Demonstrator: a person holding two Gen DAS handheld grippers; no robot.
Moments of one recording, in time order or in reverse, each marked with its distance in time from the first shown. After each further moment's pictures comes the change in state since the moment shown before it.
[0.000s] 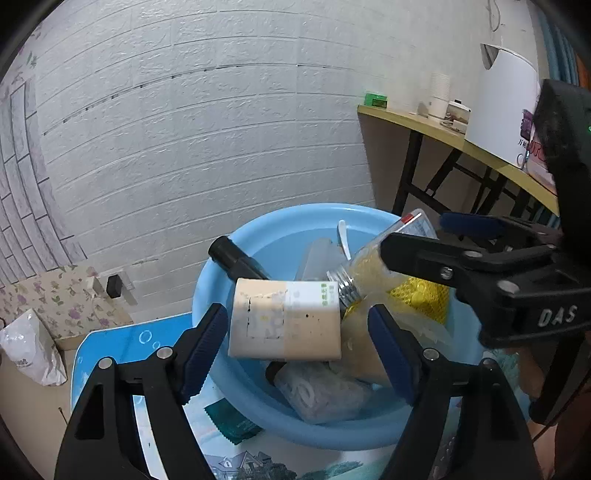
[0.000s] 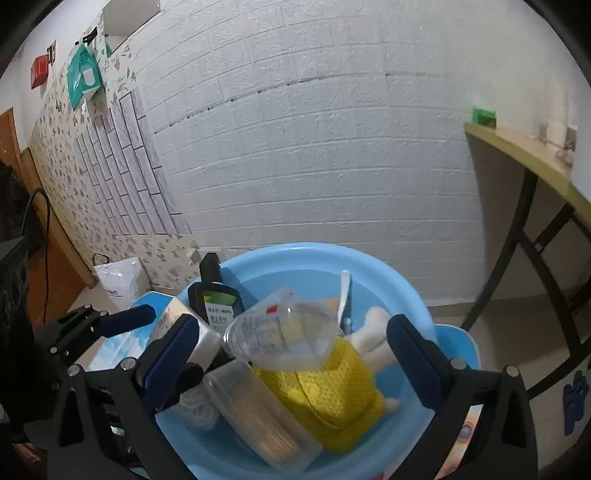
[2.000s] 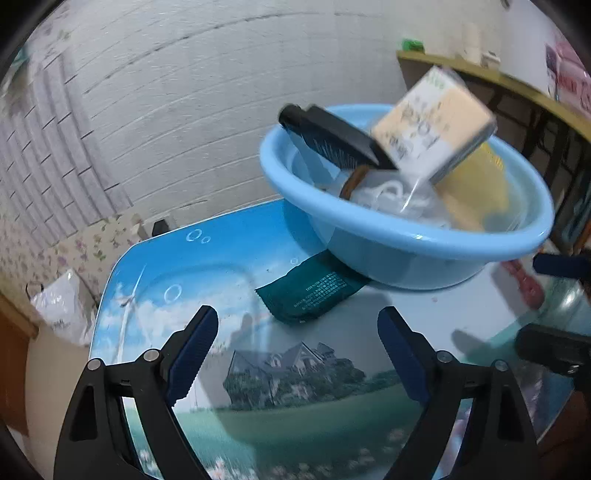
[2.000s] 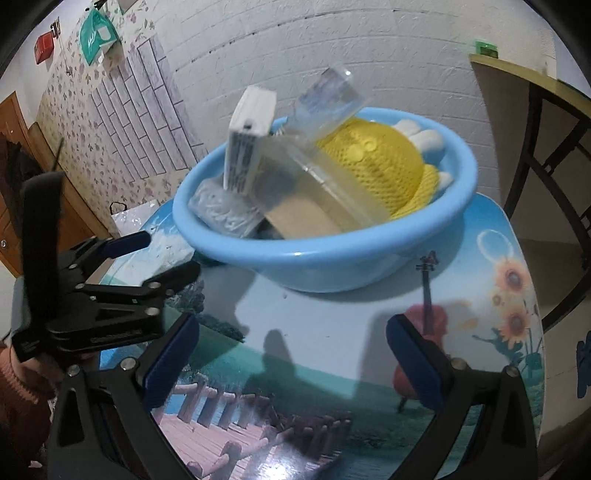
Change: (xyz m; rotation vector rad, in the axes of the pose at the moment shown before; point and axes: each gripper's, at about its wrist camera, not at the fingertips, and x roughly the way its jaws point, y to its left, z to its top) left arm 0.006 0.024 -0.090 0.023 0.146 0.185; right arm -0.015 0.023 -0.128 0.023 0.195 0.083
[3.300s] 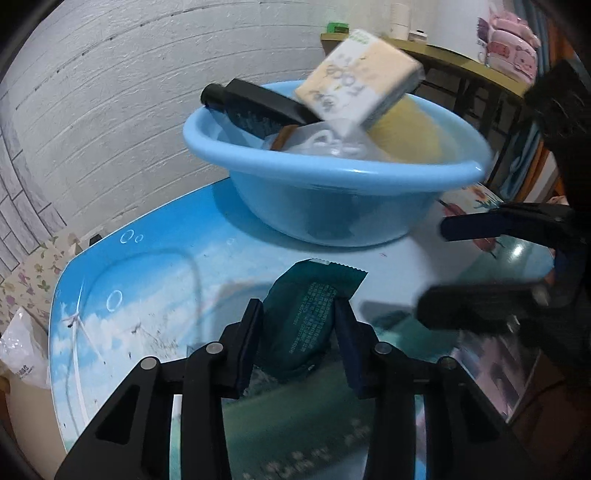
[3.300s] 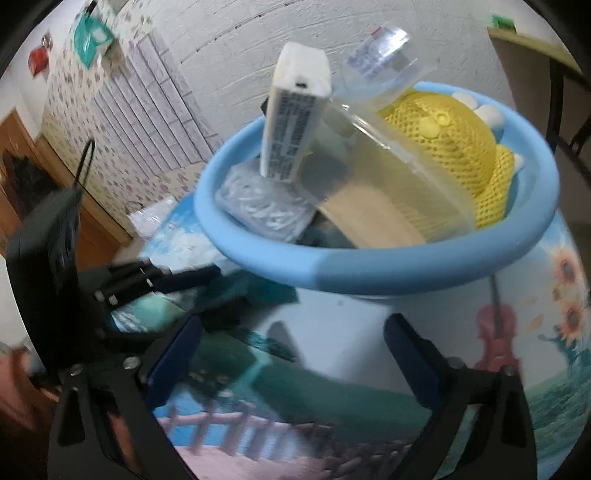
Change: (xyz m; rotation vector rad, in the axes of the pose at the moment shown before) left arm -0.011 -0.004 -0.020 0.153 0.024 -0.268; right arm 0.033 0.033 0.004 0.090 0.061 0.134
